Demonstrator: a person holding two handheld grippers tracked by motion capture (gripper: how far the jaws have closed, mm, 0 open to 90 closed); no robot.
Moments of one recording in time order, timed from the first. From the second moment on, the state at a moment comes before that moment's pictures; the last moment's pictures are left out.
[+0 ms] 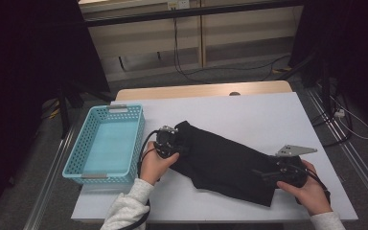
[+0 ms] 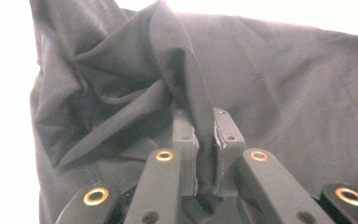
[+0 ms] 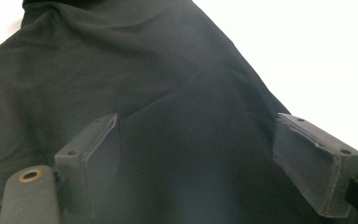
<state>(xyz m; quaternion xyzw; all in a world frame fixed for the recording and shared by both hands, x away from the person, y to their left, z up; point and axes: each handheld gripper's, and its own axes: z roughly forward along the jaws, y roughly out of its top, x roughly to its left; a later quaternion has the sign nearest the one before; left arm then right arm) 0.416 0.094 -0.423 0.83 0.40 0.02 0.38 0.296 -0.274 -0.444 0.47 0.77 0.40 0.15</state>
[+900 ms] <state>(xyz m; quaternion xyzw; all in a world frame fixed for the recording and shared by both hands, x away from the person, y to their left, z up) 0.386 0.043 -0.410 0.86 0.31 -0.02 0.40 0.294 -0.269 -0.442 0.46 0.78 0.41 0.15</state>
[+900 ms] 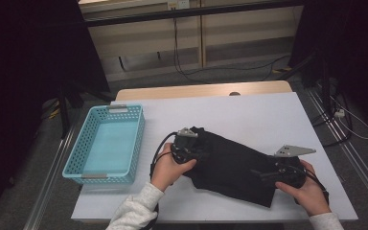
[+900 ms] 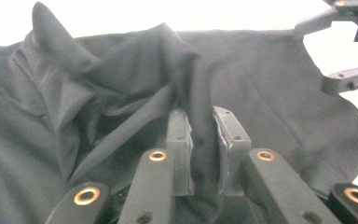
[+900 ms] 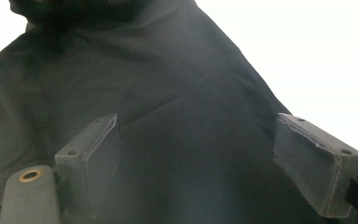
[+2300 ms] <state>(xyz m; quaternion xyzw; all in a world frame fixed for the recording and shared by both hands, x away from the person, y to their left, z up) 0.404 0.116 -0.415 0.84 0.38 0.06 0.39 0.308 -0.161 -0.447 0.35 0.85 0.38 0.13</state>
